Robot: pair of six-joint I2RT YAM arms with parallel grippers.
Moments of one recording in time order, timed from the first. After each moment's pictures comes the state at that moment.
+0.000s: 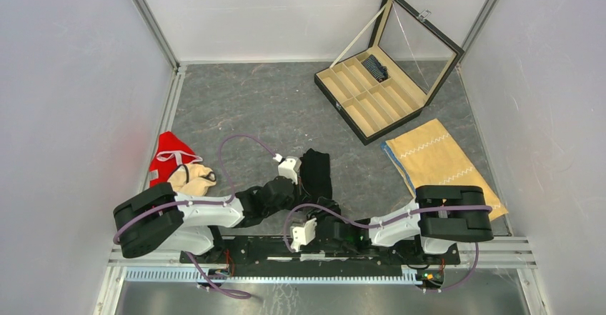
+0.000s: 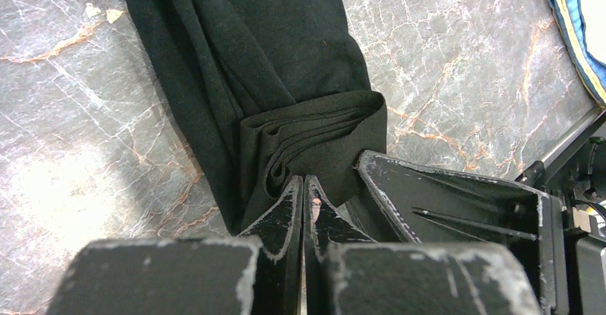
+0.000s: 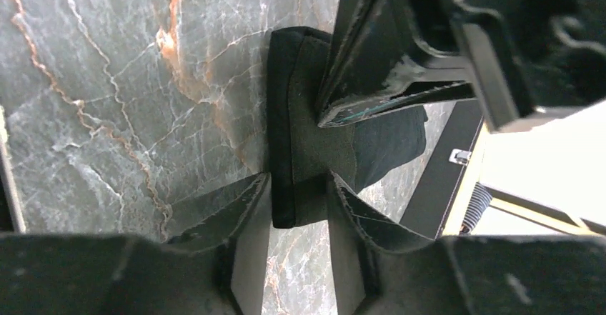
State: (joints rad) left arm -1.08 1.29 0.34 0.35 -0.21 -0.76; right arm 1.52 1.59 0.43 0.47 0.68 -0.72
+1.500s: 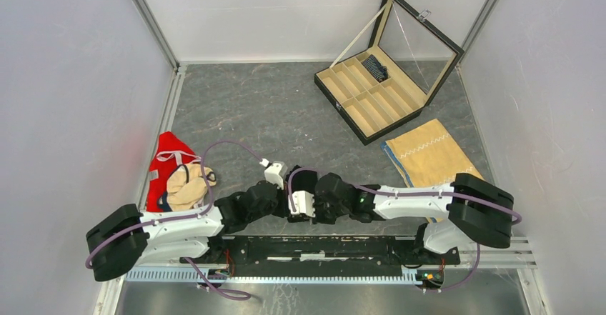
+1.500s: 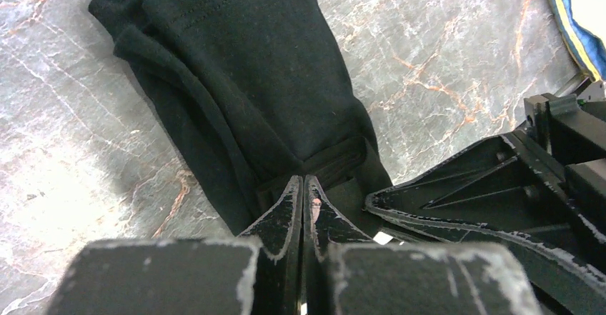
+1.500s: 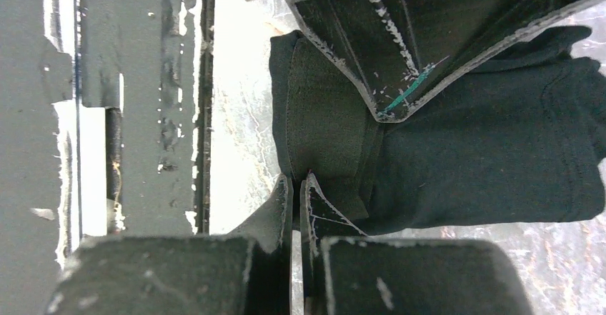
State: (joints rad) left arm -1.04 1.00 0.24 0.17 -0.15 -0.76; right arm 1.20 1.43 0.63 0.01 -0.21 -0.38
